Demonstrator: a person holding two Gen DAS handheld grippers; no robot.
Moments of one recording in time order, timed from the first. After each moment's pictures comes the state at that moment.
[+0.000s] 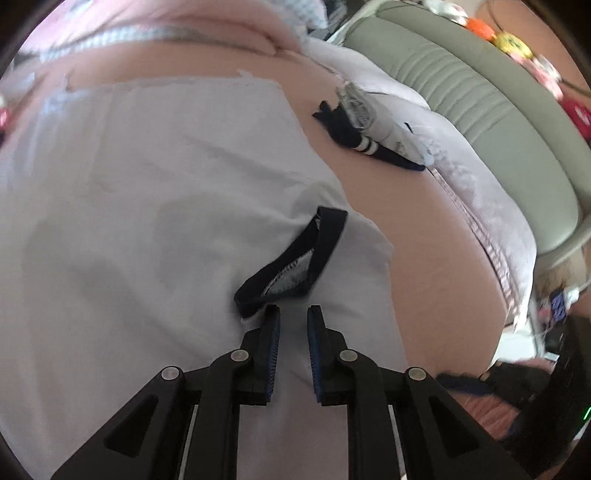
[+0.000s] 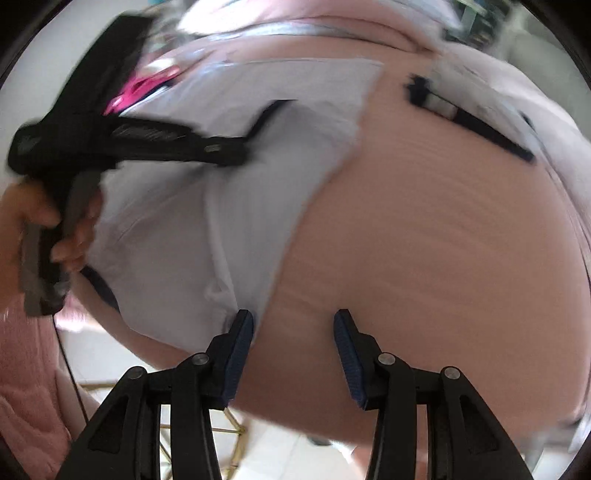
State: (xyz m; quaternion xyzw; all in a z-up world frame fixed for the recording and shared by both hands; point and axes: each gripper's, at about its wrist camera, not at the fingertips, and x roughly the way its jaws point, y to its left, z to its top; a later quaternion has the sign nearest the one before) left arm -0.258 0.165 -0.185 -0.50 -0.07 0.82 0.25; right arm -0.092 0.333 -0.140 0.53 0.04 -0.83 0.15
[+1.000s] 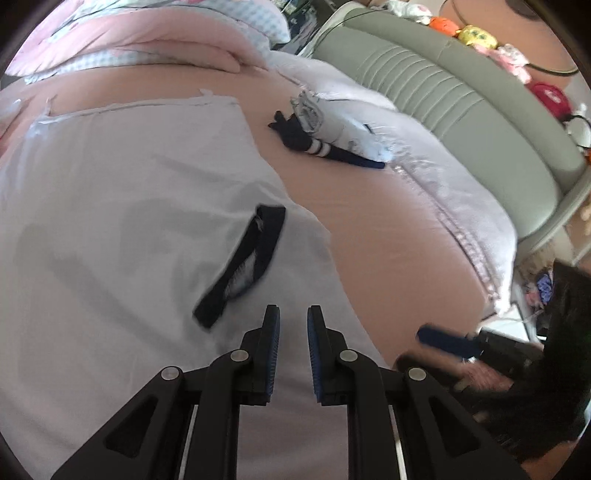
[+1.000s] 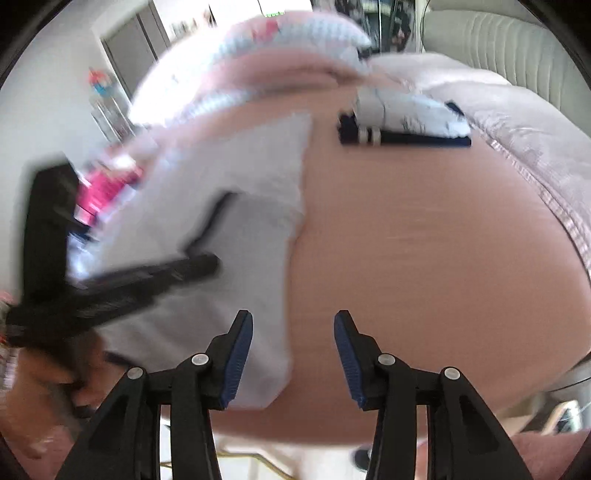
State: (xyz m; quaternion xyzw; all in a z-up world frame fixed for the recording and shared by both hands) left arm -0.233 0.183 -0.177 -0.48 -0.07 0.83 0.28; right arm -0.108 0.330 -0.140 0.49 -0.06 -0.87 0.08
